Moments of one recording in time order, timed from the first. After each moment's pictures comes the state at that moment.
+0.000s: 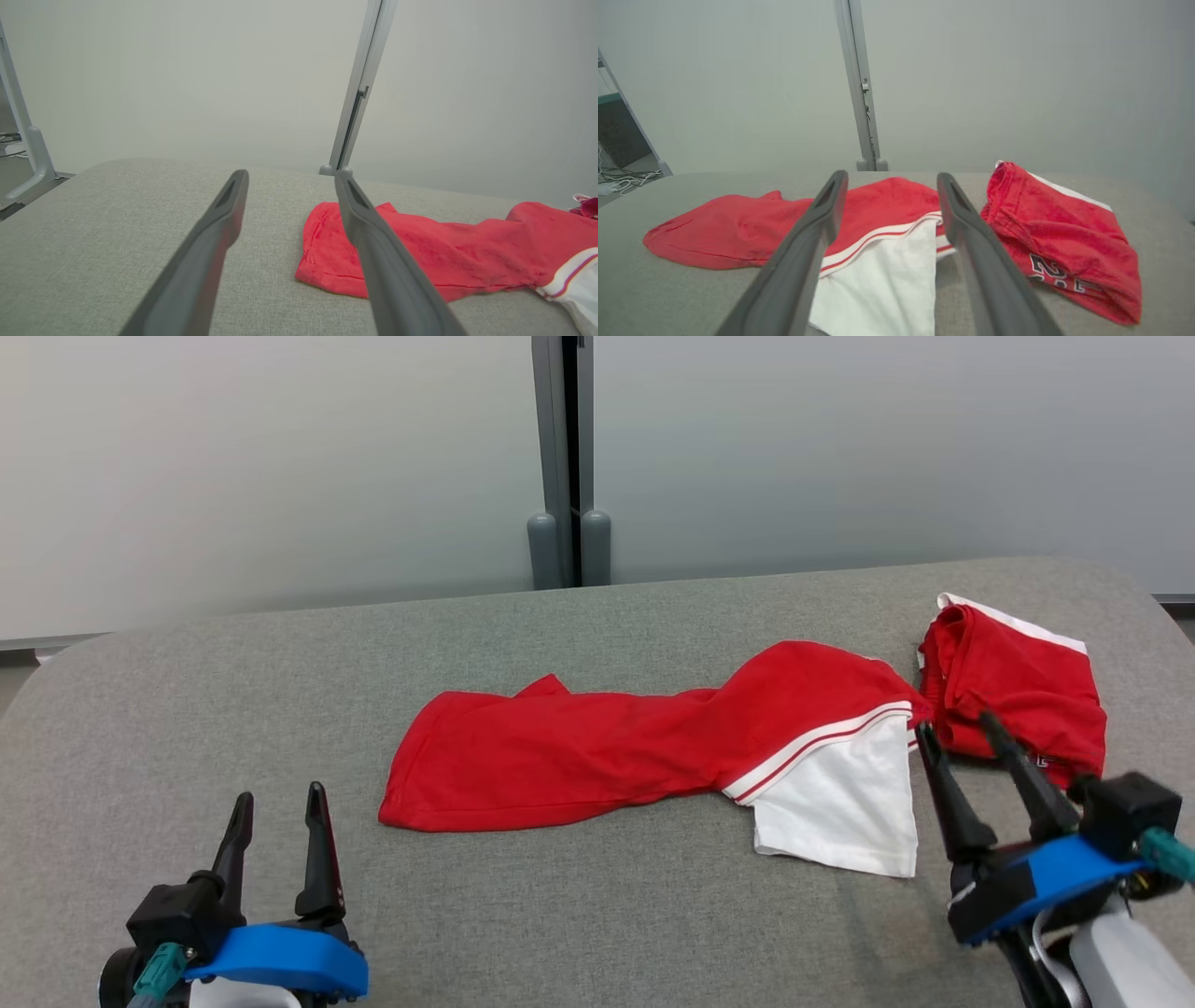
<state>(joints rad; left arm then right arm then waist) -0.07 0.14 -0.07 0.32 -0.34 -0.04 -0.26 -0.29 -0.33 0.24 0.40 0.48 0.13 -0.26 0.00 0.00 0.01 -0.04</state>
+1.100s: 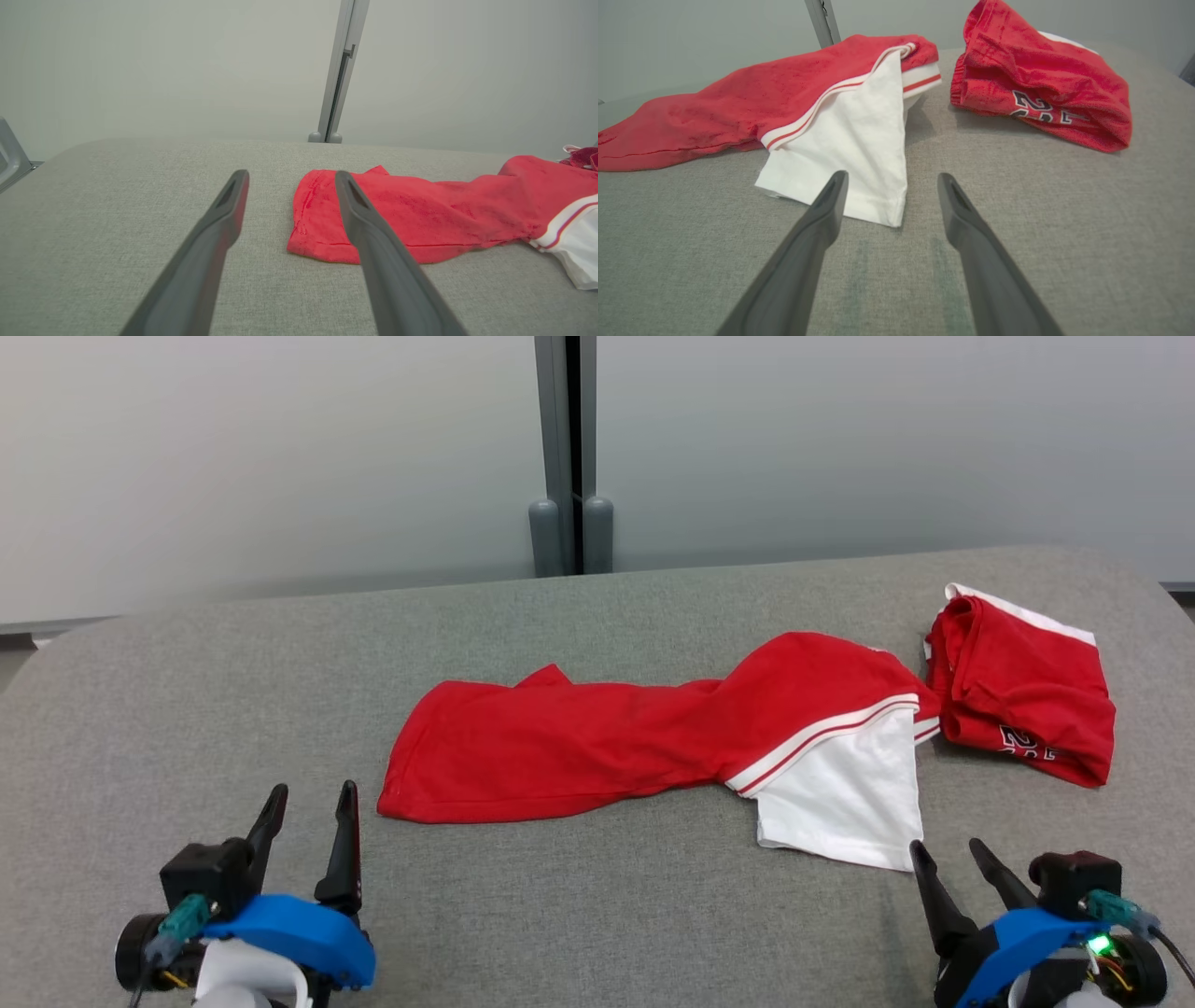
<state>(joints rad) -0.10 0.14 -0.07 0.37 -0.27 -0.12 -0.19 -0.14 -0.20 0.10 0.55 0.33 0.13 -0.18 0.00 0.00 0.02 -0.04</state>
